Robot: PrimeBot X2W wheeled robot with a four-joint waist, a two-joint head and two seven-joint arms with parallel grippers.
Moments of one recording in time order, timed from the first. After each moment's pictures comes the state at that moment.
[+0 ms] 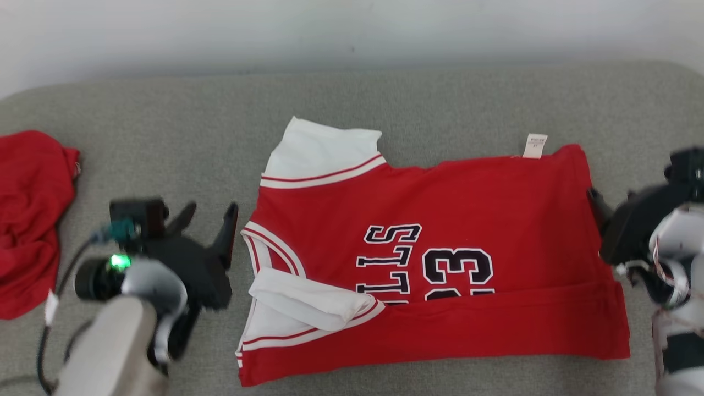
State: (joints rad) left arm -0.45 0.27 -0.33 0.29 -0.53 0.09 0.14; right arm -0.47 -0.18 -0.22 0.30 0.17 0.13 0.64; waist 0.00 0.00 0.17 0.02
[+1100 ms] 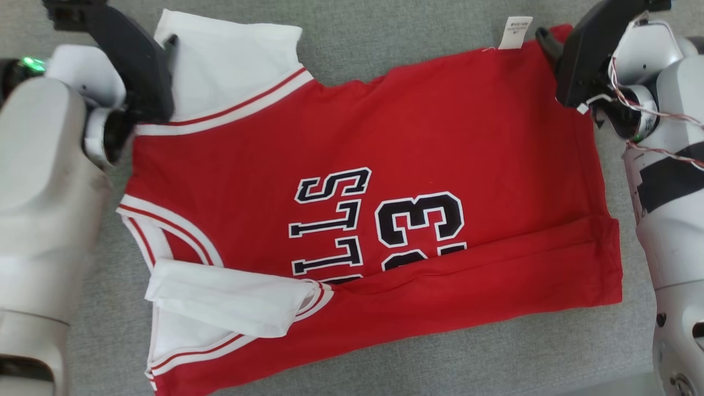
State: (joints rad) left arm -1.18 0.28 -0.40 0.80 -0.52 0.02 0.44; right arm -1.13 -0.20 0.08 0.74 0.19 0.13 0.65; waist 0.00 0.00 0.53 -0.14
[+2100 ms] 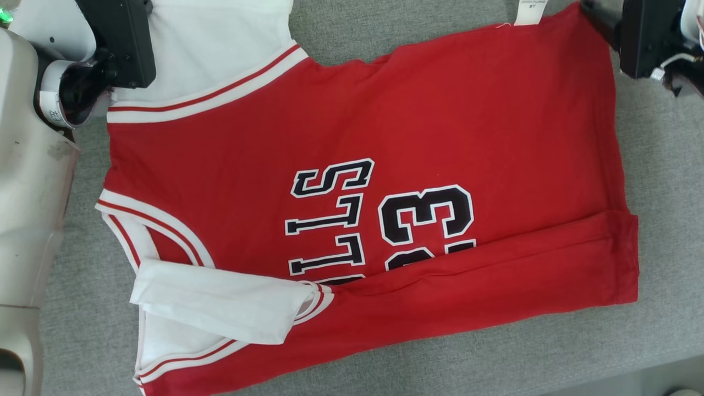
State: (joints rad) left arm -1.24 0.34 -0.41 0.68 -0.59 -0.02 0.66; right arm -1.21 -0.46 0.39 0.55 0.50 0.13 0.86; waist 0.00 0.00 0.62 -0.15
